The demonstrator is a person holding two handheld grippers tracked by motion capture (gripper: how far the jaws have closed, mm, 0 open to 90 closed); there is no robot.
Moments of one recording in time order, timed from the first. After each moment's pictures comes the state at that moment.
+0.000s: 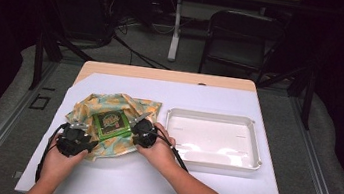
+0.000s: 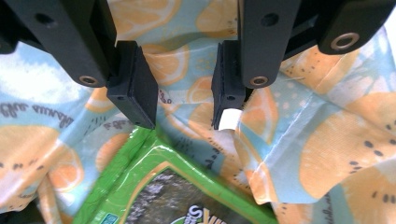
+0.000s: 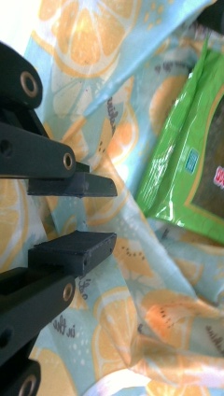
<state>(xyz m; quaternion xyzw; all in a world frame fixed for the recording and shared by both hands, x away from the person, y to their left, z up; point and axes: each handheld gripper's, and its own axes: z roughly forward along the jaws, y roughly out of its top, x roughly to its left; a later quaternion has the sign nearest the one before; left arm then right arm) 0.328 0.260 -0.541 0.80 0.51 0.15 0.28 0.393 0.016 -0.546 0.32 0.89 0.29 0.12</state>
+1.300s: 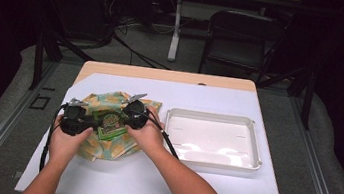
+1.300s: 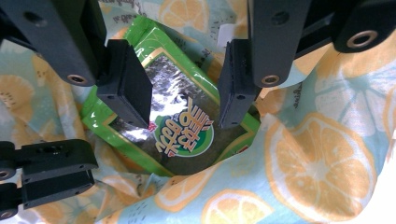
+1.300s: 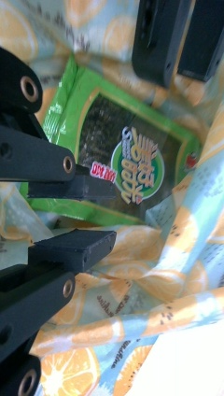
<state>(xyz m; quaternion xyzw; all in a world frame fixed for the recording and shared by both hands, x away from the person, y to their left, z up) 0.370 0.255 -0.506 0.74 0.55 0.16 0.34 0.427 0.049 -0.515 0.35 0.86 0.36 0.12</state>
